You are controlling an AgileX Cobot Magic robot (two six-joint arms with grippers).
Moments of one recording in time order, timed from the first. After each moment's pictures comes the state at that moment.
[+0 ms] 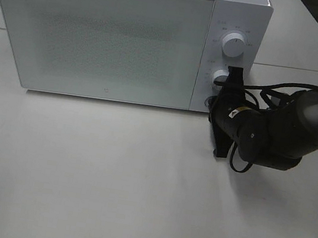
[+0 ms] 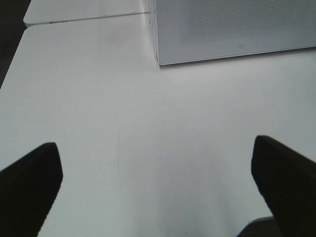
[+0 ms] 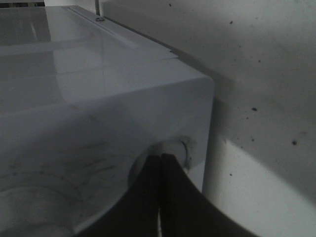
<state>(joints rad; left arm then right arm) -0.01 0.00 -0.50 -0.09 1.04 0.14 0.48 2.10 -0.83 0.46 -0.83 1.41</state>
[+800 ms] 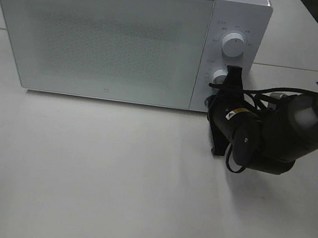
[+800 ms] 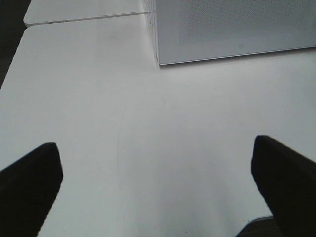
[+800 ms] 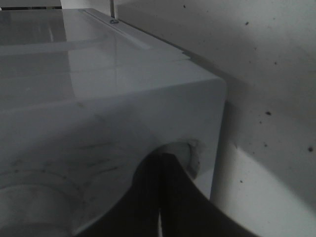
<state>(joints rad) -0.01 0.00 -0.50 -0.09 1.04 0.14 0.50 2.15 -0.85 0.48 -0.91 1.40</state>
